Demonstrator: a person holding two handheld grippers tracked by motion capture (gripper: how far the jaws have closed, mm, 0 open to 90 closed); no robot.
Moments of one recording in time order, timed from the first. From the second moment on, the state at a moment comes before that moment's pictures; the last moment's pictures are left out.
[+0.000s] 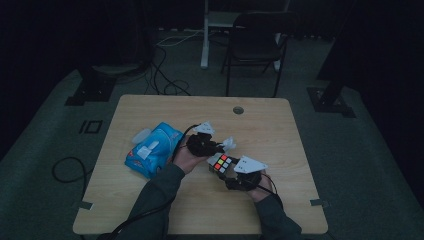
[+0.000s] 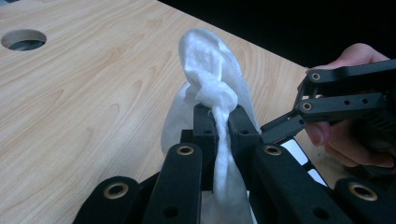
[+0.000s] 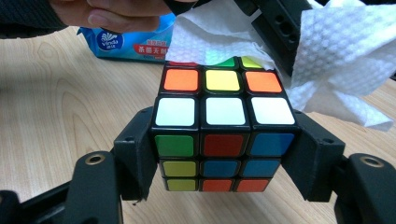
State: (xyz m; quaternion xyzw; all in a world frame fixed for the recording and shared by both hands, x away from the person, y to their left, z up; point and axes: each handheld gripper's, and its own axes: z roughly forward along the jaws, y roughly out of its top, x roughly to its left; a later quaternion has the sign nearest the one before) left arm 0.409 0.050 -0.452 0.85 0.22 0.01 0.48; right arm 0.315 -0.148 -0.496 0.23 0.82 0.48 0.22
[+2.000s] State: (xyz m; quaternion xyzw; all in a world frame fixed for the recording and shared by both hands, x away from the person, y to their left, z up) left arm 0.410 0.048 -0.448 0.85 0.21 -0.01 0.48; right arm 0.315 -0.148 -0.495 0.23 0.82 0.48 0.22
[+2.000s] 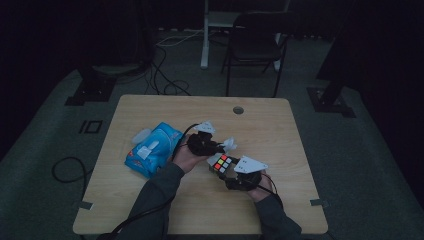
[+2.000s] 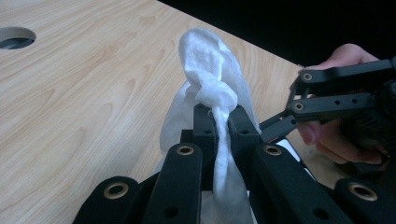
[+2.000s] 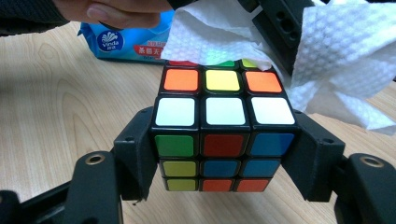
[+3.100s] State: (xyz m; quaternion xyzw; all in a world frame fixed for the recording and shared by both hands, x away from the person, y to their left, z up) left arm 0.421 0.056 -0.452 0.85 0.23 -0.02 0.47; right arm 0.315 -0.148 -0.495 0.23 0.82 0.48 0.22
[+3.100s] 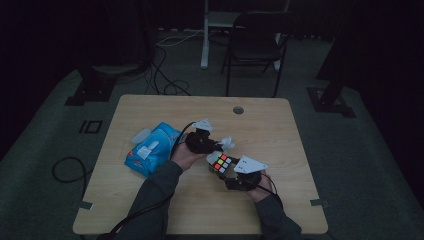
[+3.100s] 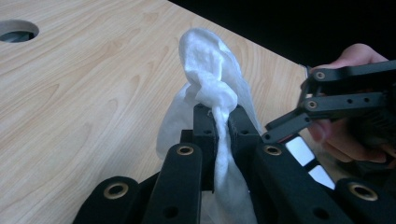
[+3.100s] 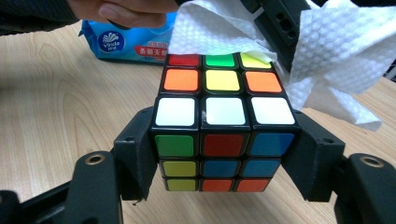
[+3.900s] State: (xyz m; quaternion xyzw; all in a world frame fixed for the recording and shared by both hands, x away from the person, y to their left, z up) left arm 0.434 0.064 -0.457 0.84 0.25 -0.01 0.47; right arm 0.316 -0.152 -0.494 0.23 0.81 0.49 0.22
